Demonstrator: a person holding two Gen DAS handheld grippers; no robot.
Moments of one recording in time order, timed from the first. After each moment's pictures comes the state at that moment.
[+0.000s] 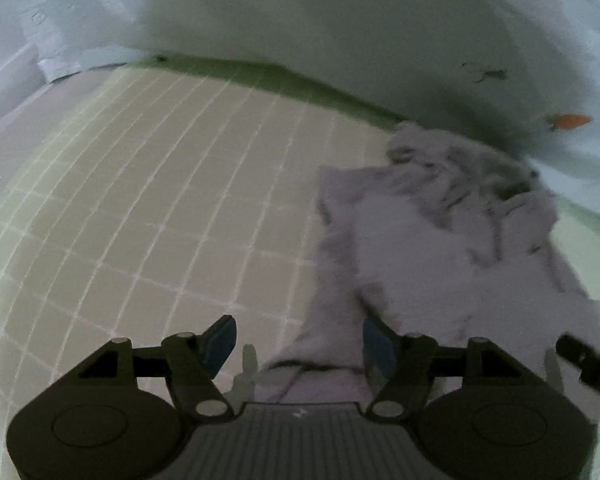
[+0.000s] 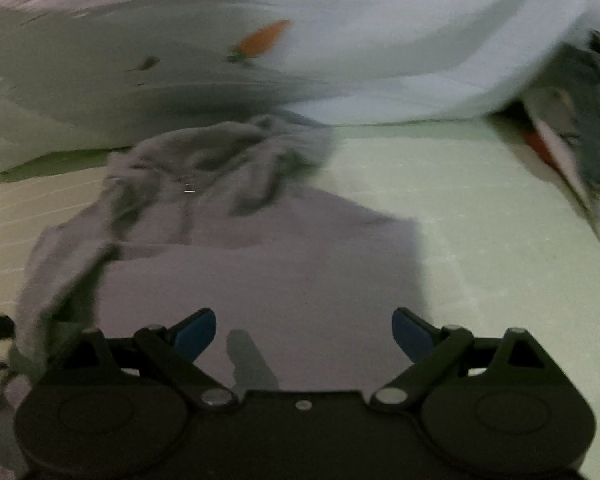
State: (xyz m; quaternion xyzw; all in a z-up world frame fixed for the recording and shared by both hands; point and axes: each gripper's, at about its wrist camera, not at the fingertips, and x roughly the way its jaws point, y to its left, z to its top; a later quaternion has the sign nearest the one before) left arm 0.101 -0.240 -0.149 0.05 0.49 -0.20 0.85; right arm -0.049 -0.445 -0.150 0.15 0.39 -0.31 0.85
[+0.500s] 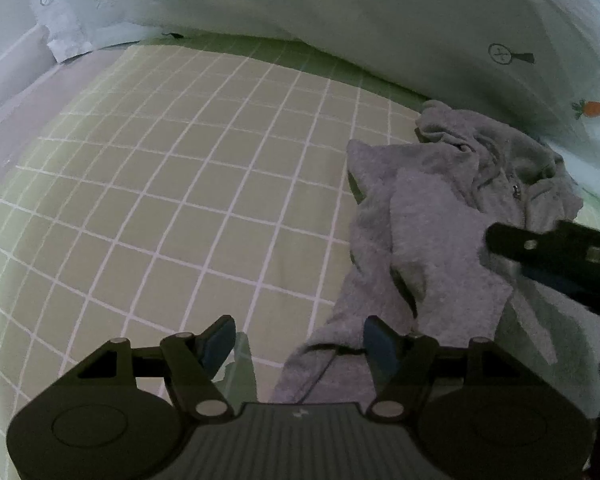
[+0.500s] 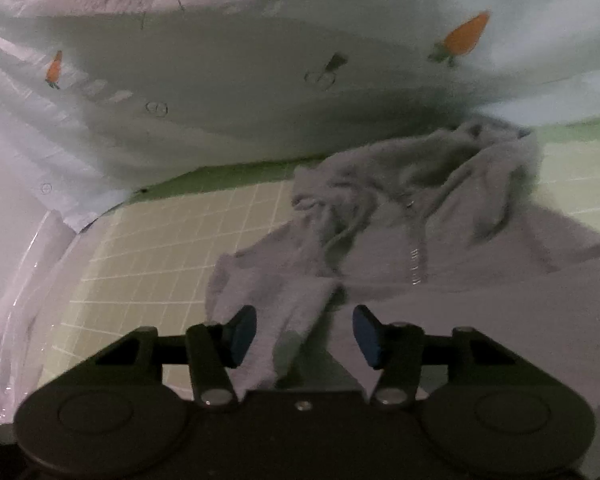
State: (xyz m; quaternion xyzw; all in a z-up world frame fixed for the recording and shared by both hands) left arm 0.108 -0.227 -0.161 0.06 0.51 -0.19 0.84; right arm 0.037 -0.409 -0.153 0.26 0.36 -0.13 0.89
